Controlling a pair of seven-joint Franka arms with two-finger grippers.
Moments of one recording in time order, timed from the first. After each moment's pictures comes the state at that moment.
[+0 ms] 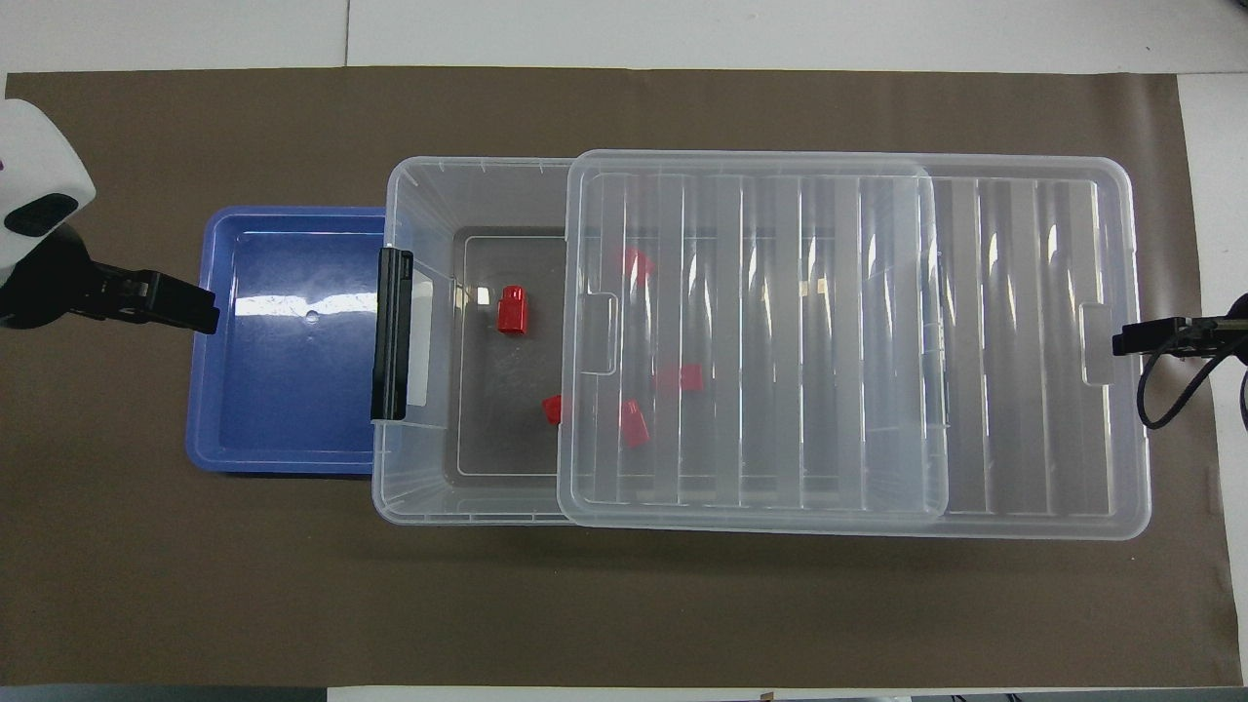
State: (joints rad) left arm -0.19 -0.04 -0.09 -1.66 -0.02 1.62 -0.05; right arm -0.05 -0.04 -0.26 -2.05 0.01 2.02 -0.28
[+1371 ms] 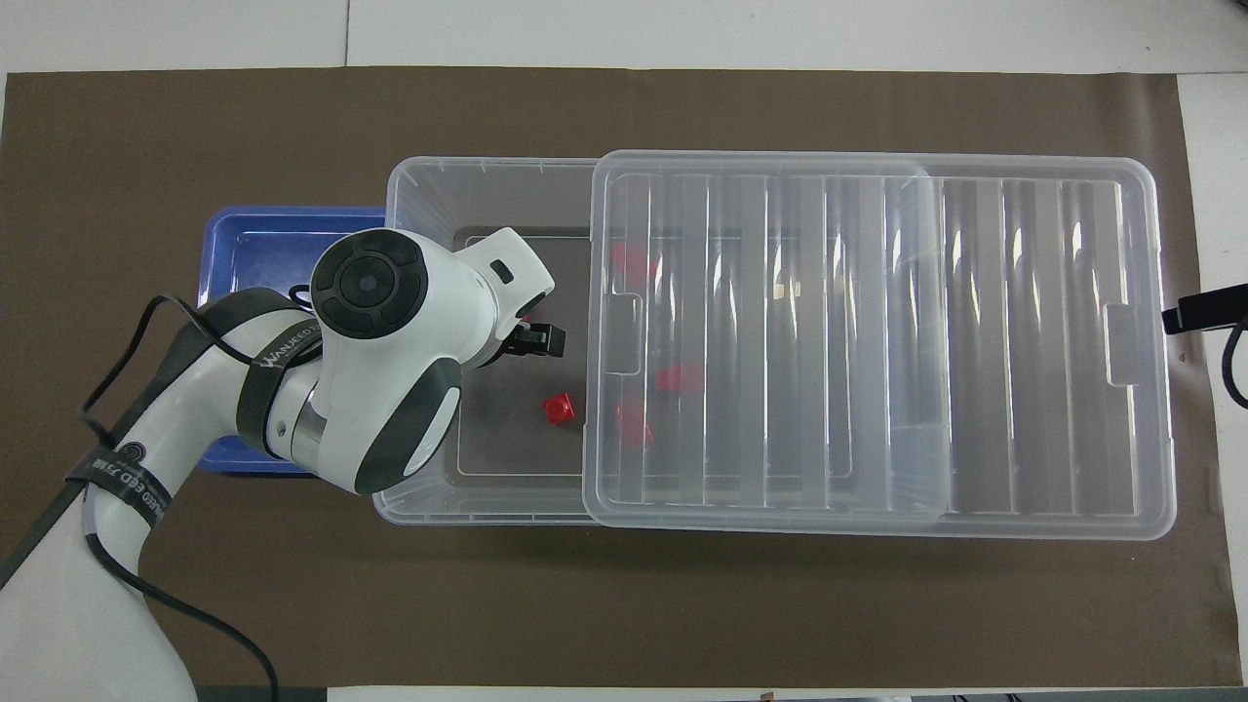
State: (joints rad) left arm -0.47 0.18 -0.09 -1.92 -0.02 2.17 -0.33; right arm 0.05 -0.05 -0.26 -1.75 0.01 1.70 -0.25
